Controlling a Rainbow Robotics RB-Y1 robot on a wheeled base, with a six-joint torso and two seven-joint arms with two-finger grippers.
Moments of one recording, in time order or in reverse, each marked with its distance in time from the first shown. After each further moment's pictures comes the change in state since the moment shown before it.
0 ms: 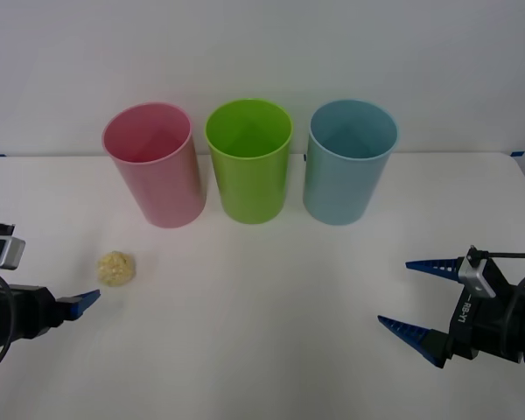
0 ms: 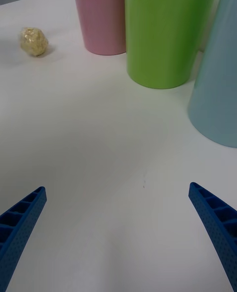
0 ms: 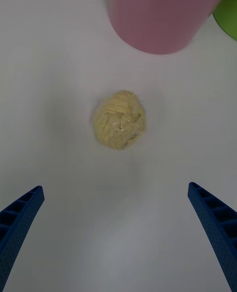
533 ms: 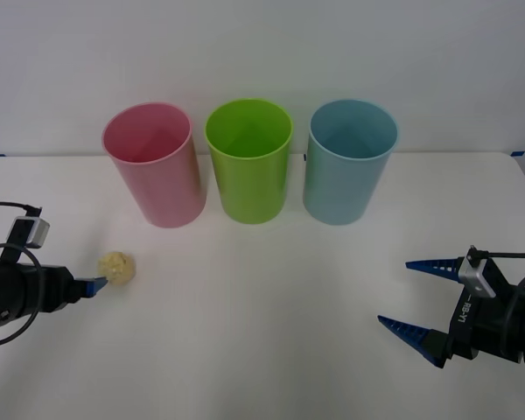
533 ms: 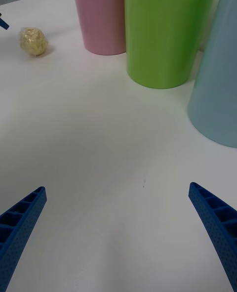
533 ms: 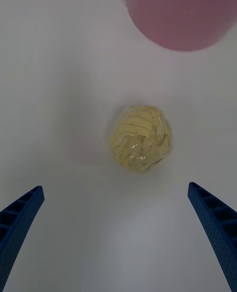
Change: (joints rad) right arm 0.000 0.000 0.000 0.000 0.000 0.000 0.000; left arm -0.219 0.008 -0.122 0.147 -0.127 -0.106 0.079
